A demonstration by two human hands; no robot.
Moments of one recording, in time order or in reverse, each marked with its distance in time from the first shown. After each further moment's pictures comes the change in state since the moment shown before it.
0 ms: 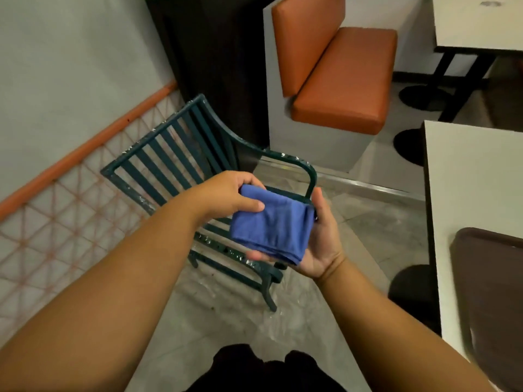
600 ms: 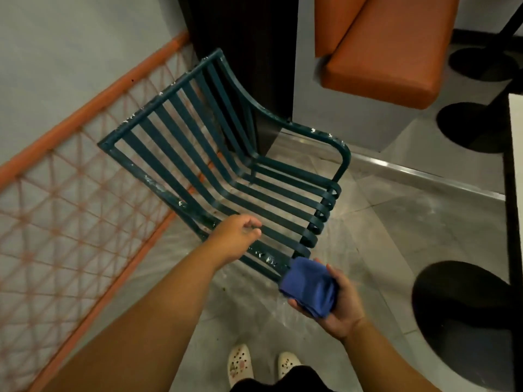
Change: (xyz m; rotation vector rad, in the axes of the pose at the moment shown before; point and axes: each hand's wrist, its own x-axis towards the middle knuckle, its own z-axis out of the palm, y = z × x) left_hand 0.055 -0.170 0.043 0.017 0.173 -0.281; right_hand -0.016 0.074 -0.176 0.122 0.902 -0.133
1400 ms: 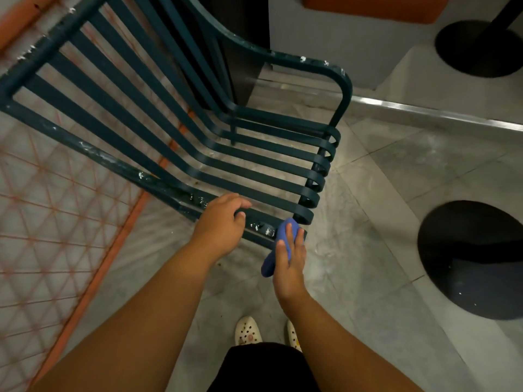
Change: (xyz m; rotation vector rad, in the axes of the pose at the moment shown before) left_hand 0.062 -0.088 0.051 0.287 0.069 0.161; right_hand 0.123 0.110 0.002 -0.890 0.457 -0.548
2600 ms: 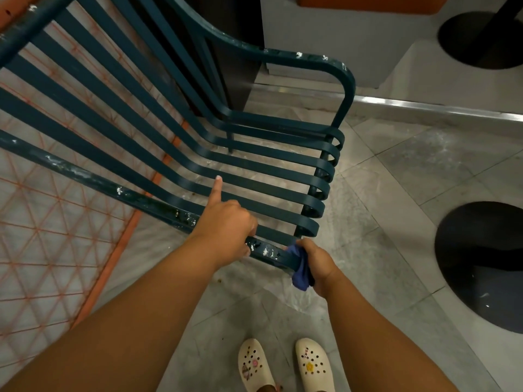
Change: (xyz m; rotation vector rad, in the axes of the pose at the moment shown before) left_hand 0.046 0.014 0.010 0.937 -0.213 0.397; right_hand 0.102 0.028 -0.047 0.227 -0.317 0.472
